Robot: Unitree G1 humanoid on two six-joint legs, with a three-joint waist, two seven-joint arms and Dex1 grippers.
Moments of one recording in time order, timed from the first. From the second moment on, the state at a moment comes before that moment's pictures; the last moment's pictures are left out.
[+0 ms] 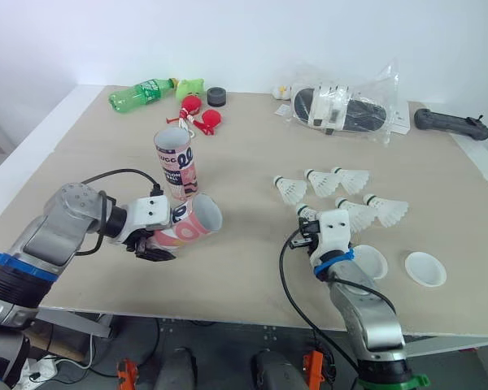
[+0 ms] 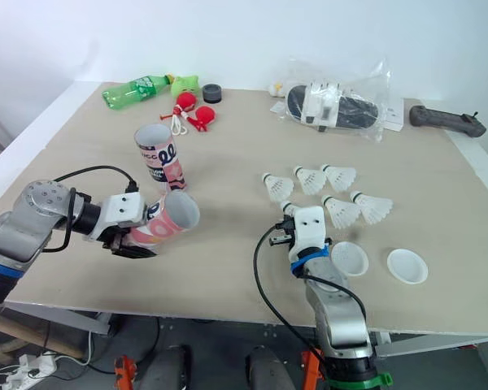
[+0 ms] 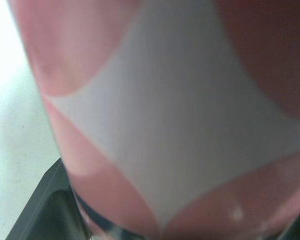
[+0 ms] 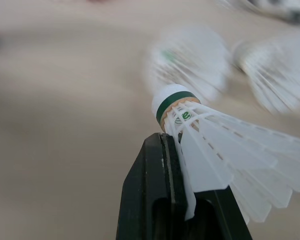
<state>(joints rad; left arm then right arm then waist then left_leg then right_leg) -0.60 0.90 -0.29 0.00 -0.09 0.40 -1.34 -0.08 -0.22 0.04 -0.48 0.15 0.57 0.19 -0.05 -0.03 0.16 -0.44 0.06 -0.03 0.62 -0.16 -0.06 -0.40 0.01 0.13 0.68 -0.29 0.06</state>
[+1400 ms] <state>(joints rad) -0.62 0.84 -0.29 0.01 -0.04 0.40 -1.34 -0.64 -0.60 0.14 -0.47 0.41 0.74 0.86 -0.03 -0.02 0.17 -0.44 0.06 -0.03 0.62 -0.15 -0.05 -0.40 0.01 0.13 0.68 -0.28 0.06</state>
